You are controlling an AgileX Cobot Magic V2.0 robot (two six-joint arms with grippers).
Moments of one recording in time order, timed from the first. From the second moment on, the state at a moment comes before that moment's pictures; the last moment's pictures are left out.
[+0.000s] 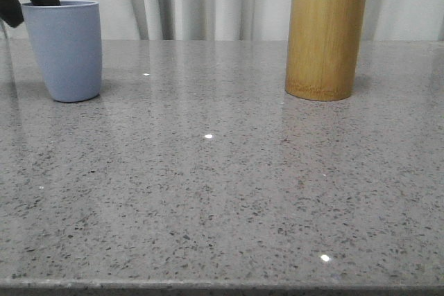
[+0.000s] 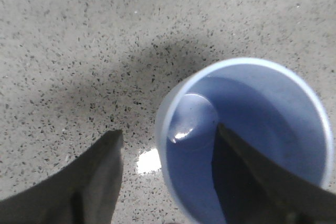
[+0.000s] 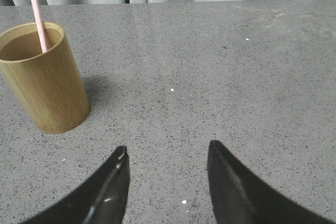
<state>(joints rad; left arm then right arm) -0.13 1.74 -1.63 -0.24 1.16 0.11 0.03 0.54 -0.70 -0.04 0.61 0.14</state>
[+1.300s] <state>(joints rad) -0.34 1.88 -1.89 -0.25 1.18 0.11 0.03 0.54 -0.70 -0.04 0.61 0.14</state>
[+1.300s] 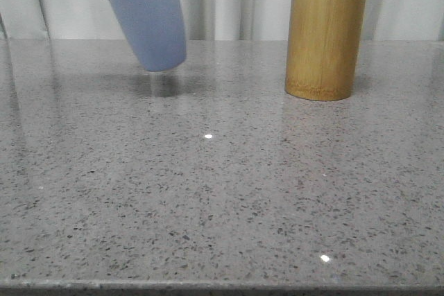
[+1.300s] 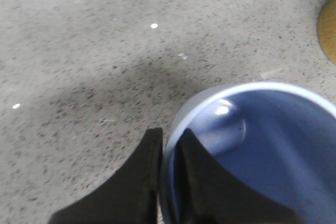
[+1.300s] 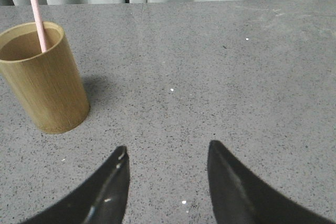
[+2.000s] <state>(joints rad) -0.40 1.94 -1.92 -0.24 1.17 0.10 0.03 0.54 -0.70 -0.04 0.61 0.14</state>
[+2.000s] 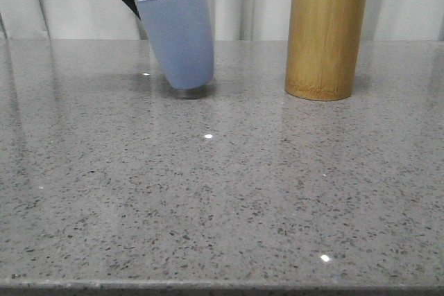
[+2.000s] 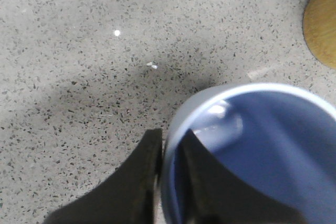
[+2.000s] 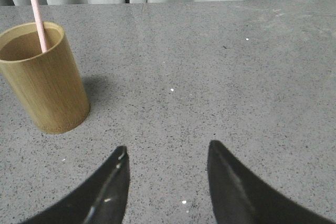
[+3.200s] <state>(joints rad) -0.36 1.75 -1.92 -0.22 1.16 0.08 0.03 0.54 -0.70 -0.04 0.61 0.14</state>
